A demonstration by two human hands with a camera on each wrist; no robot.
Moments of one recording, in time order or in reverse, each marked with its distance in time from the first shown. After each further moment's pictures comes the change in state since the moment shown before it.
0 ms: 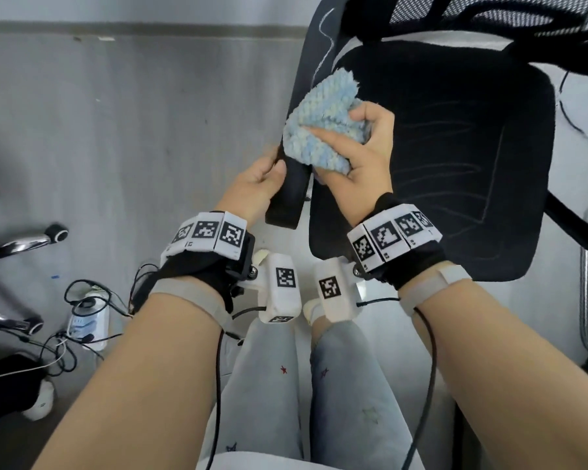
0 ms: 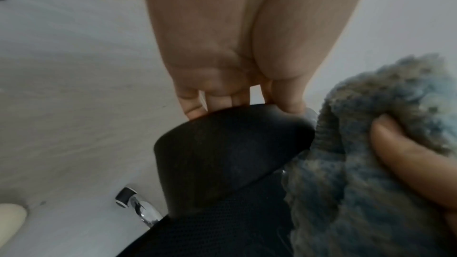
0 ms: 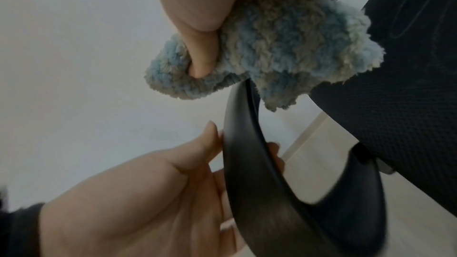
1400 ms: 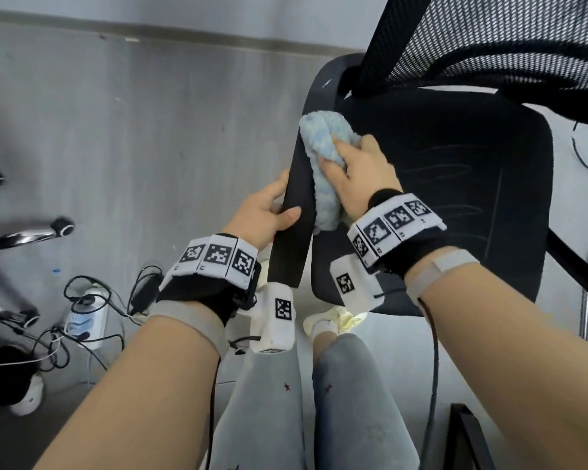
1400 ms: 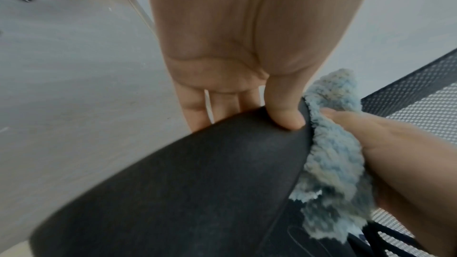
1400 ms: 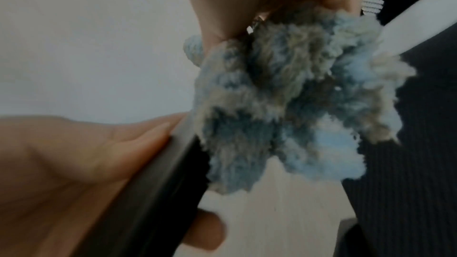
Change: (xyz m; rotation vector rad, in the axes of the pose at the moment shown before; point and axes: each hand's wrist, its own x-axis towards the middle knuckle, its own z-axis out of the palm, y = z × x) left_hand -0.007 0.013 -0.027 -0.061 -0.114 -0.092; right_hand 0.053 -0.016 0.021 -0.495 -0.492 0.322
